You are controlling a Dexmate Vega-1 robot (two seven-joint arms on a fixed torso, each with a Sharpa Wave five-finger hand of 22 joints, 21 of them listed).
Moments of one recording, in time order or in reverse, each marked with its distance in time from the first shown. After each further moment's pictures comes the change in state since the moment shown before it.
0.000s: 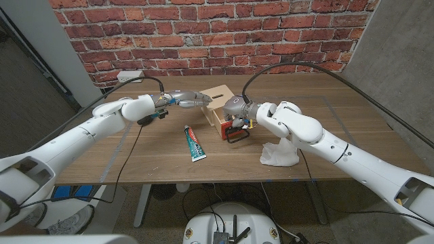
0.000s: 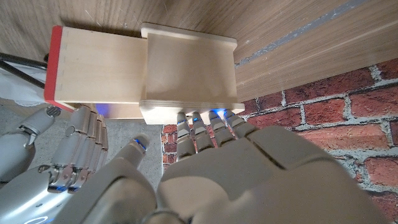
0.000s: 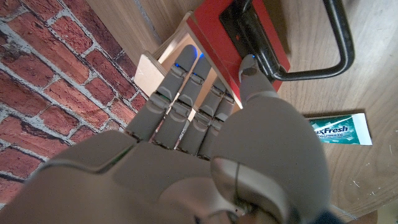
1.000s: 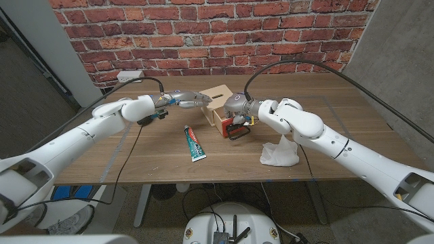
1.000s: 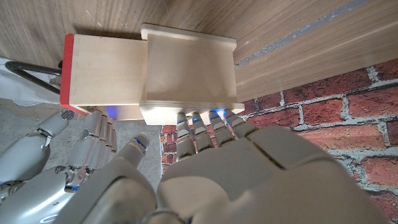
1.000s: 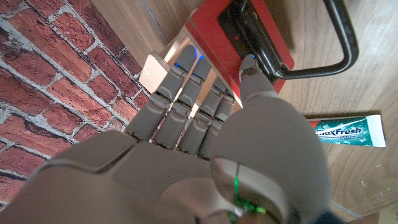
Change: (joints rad) left arm 0.014 0.005 -0.008 -0.020 0.000 0.020 0.002; left_hand 0.000 0.000 0.007 -0.007 0.000 0.000 0.000 -0.003 0.000 0.000 0.000 0.000 -0.001 0.004 0.004 -0.004 0.000 0.000 0.000 0.000 0.000; right arm 0.030 0.001 0.000 0.043 0.028 0.023 -0.041; right_hand 0.000 0.000 0.004 -0.004 0.005 0.000 0.000 -0.003 0.000 -0.008 0.000 0.000 0.000 -0.010 0.001 -0.010 0.001 -0.002 -0.002 0.000 0.000
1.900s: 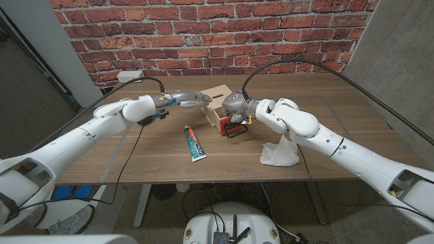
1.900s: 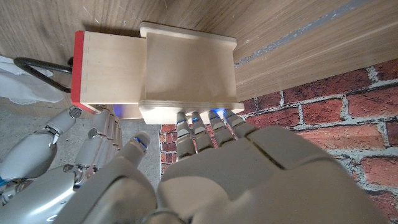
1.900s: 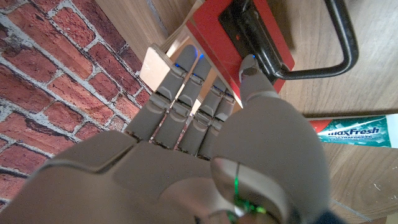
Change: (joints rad) left arm -0.004 -0.006 0.007 0.007 0.001 0.005 0.002; left_hand 0.005 0.005 0.010 -0.010 0.000 0.011 0.000 -0.001 -0.001 0.006 -0.006 0.000 0.000 0.004 -0.004 -0.001 0.000 0.000 0.000 0.000 0.000; right arm 0.029 0.025 -0.027 0.045 -0.010 -0.013 -0.033; right_hand 0.000 0.000 0.000 0.000 -0.005 -0.004 -0.003 -0.004 -0.001 0.000 0.000 0.000 0.002 0.002 0.002 -0.003 0.005 0.000 0.000 0.000 0.000
